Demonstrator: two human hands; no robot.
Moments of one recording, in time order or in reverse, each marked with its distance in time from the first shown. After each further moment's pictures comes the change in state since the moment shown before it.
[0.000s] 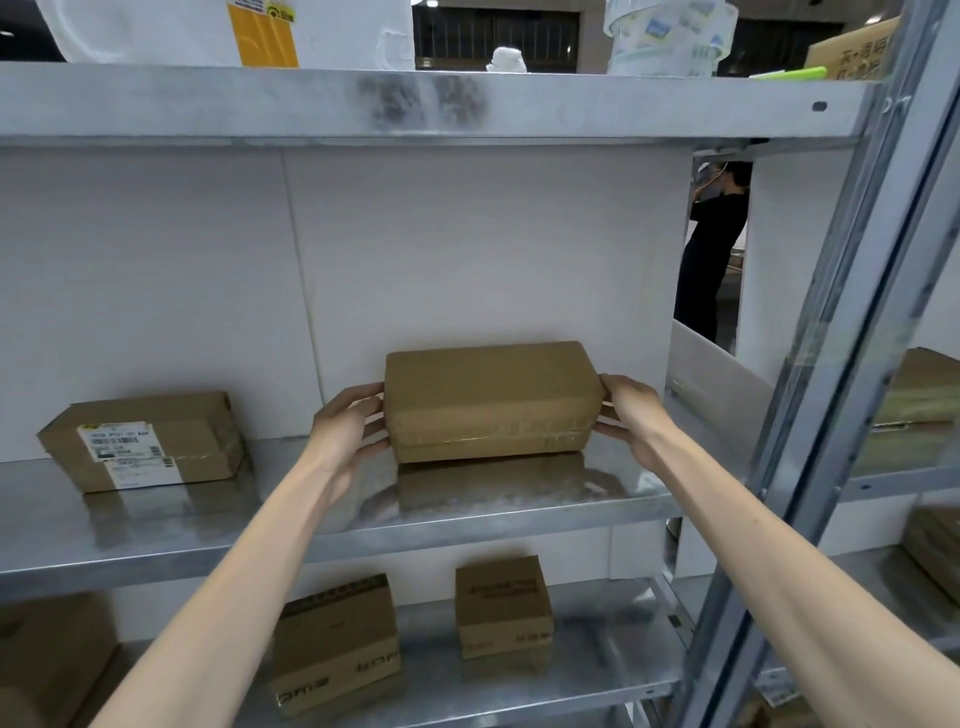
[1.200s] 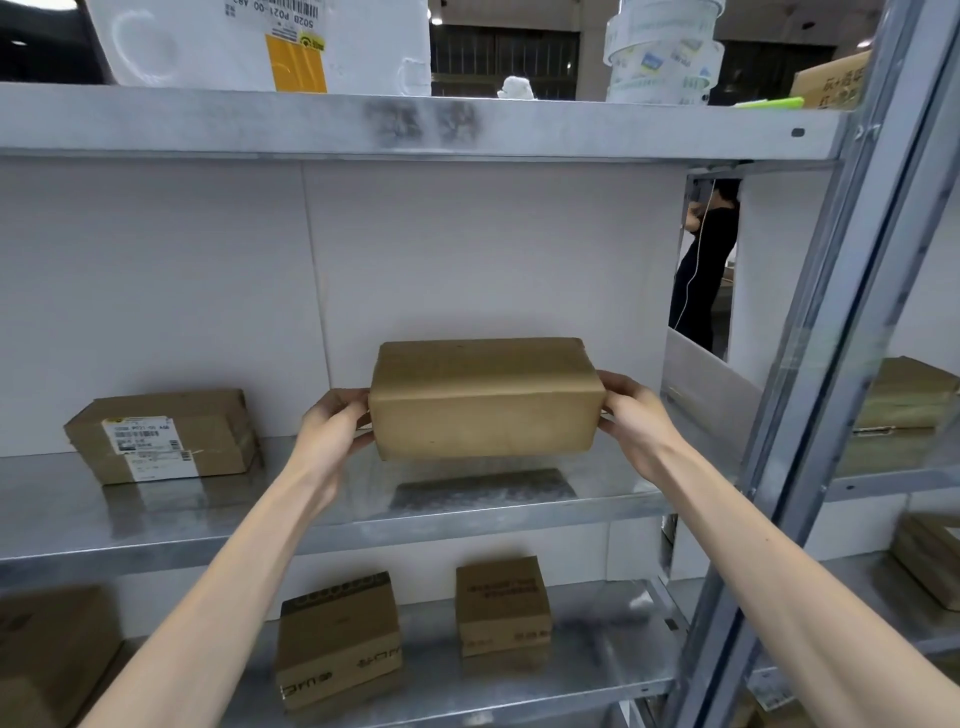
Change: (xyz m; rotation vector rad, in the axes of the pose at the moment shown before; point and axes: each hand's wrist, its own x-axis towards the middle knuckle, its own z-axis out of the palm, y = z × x) left_hand -0.020 0.004 -0.021 0.027 0.018 0.135; right_hand -0.020 0.005 -0.002 0.121 -0.055 -0.162
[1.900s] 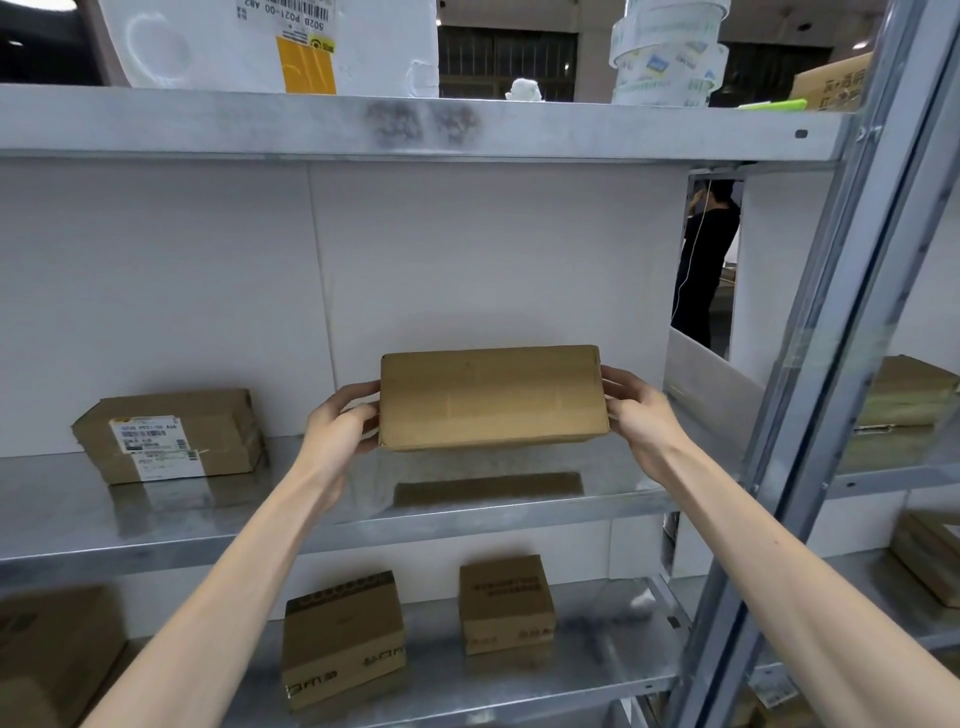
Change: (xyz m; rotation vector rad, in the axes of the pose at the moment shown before) left_hand -0.001 0.000 -0.007 0.062 -0.050 0.001; right_hand -0.005 0.001 0.000 -0.084 -0.001 -0.063
